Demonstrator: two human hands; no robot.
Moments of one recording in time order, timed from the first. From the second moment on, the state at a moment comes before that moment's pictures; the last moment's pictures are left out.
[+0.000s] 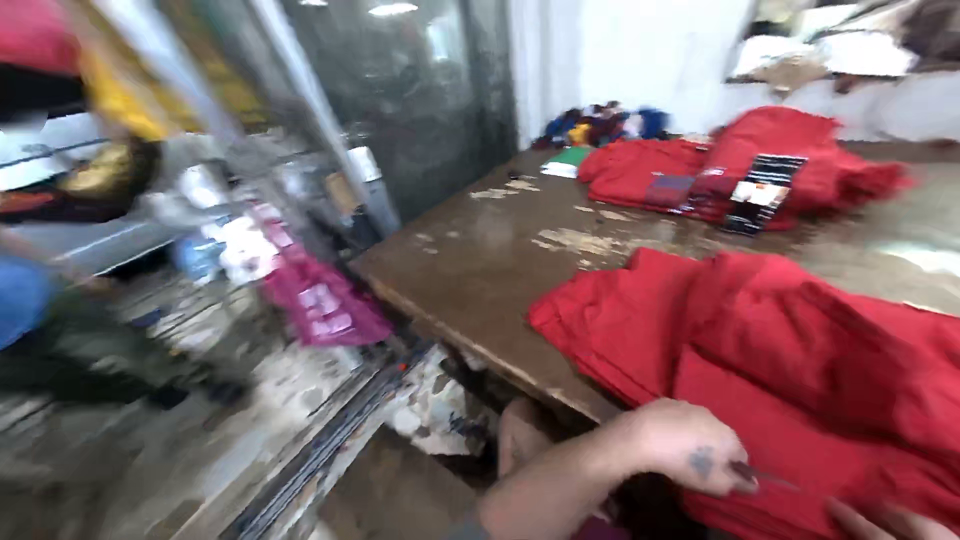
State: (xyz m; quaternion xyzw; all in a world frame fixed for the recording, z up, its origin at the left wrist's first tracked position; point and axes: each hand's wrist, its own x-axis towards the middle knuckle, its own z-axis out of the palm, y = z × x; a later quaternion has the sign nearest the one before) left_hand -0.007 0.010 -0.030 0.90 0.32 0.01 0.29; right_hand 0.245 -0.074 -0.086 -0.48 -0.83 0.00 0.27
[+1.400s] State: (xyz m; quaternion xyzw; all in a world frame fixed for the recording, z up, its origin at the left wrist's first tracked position) left_hand 0.041 0.028 -0.082 0.94 0.18 0.20 0.21; right_hand 0.267 -0.077 -0.109 -0.50 -0.75 0.01 0.43
